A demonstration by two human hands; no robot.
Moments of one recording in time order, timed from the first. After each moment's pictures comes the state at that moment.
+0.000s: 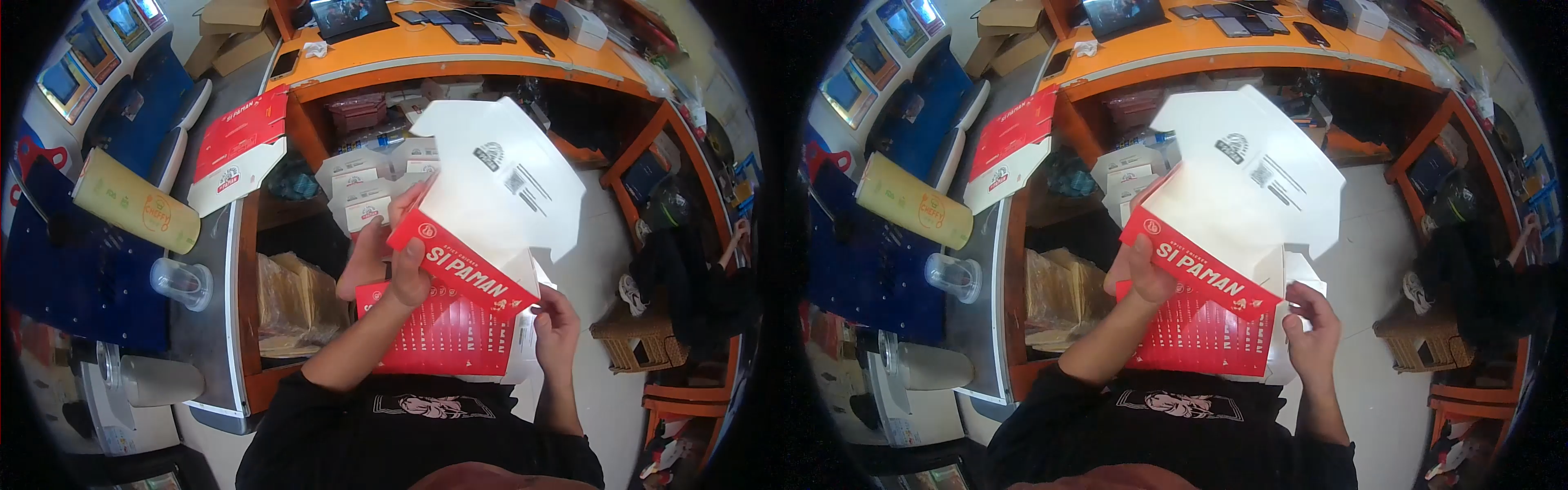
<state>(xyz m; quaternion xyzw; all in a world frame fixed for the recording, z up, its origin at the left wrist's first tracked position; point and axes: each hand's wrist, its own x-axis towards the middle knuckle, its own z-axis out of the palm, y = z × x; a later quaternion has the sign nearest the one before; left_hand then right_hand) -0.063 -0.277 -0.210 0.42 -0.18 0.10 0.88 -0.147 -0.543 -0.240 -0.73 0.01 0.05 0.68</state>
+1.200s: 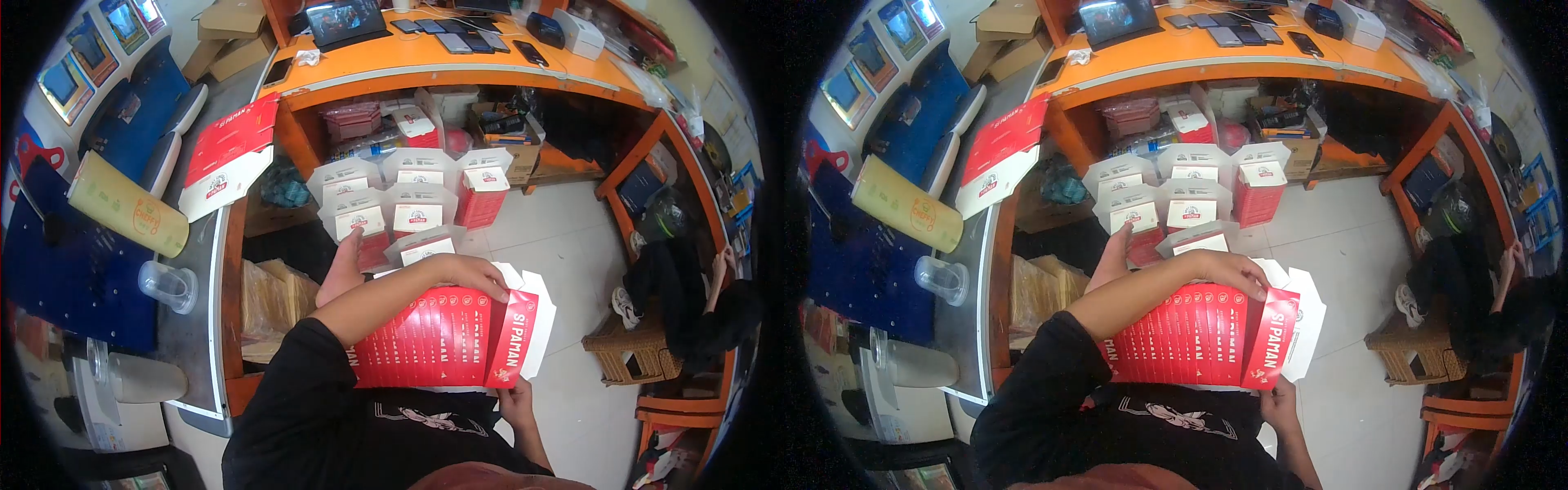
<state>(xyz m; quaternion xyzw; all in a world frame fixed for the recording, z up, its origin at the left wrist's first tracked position) 0.027 -0.352 -0.284 0.66 -0.28 -0.51 0.47 -0.252 -0.584 -0.362 -0.78 -0.01 0.05 0.63</state>
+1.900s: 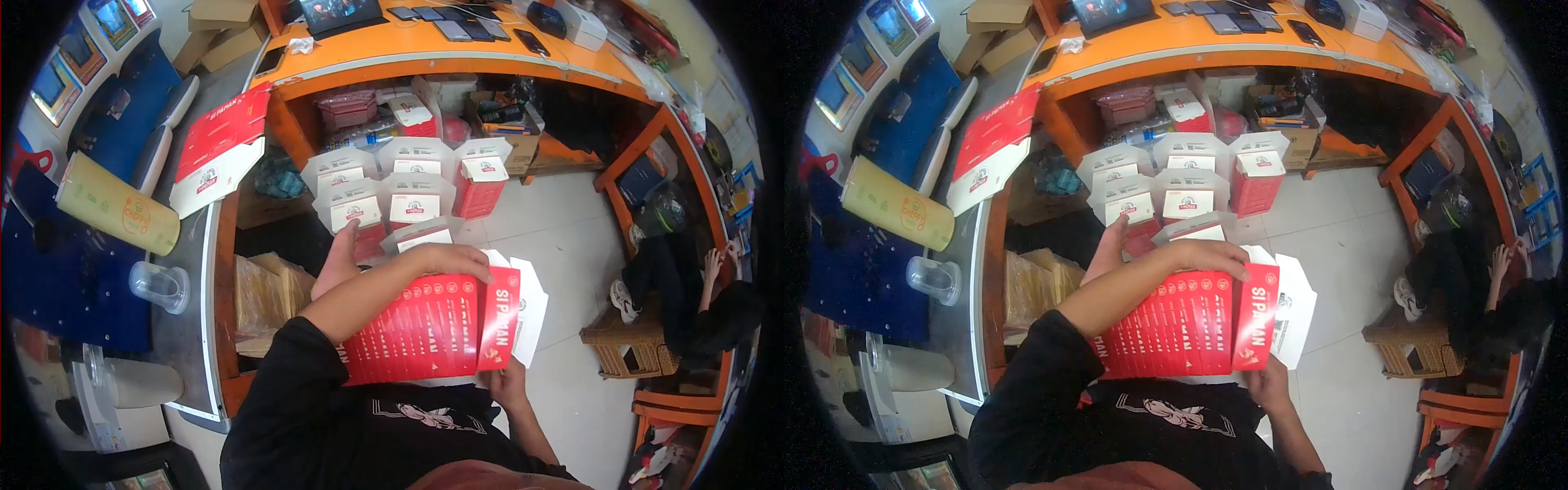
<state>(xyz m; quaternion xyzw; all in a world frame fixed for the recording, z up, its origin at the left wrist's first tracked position) 0.039 -0.330 -0.297 0.66 -0.24 -0.50 0.50 -0.209 -0.564 -0.333 -0.86 -0.10 0.06 0.49</state>
